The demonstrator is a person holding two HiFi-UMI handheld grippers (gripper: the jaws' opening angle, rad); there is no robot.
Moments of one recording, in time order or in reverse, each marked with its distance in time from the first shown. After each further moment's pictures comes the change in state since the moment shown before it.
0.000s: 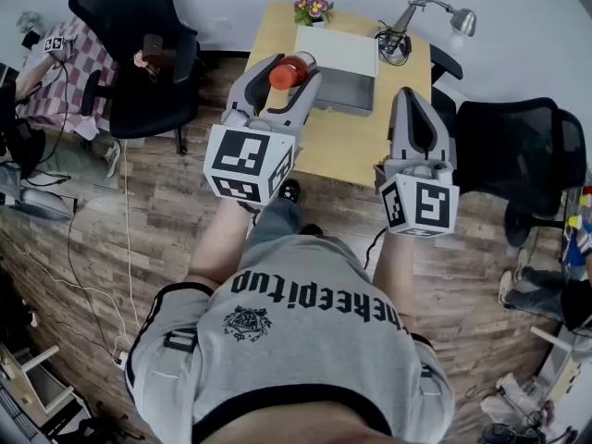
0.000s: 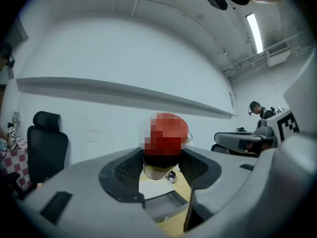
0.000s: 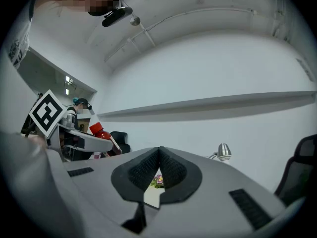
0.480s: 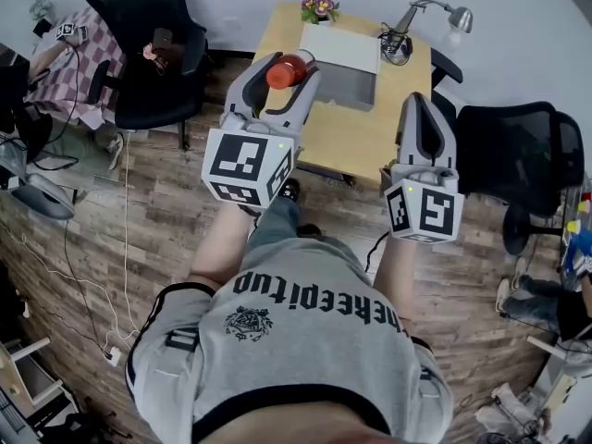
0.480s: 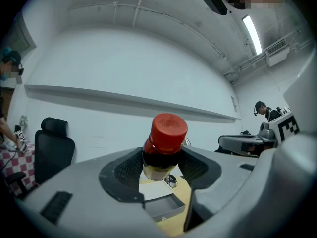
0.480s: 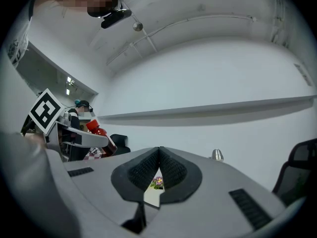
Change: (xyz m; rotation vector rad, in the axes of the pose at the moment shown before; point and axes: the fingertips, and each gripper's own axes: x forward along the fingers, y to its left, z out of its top) left arm -0.052 -0.021 0.019 0.003 -0.078 0.054; right arm -0.050 0.006 0.022 -0.018 -0.041 -0.012
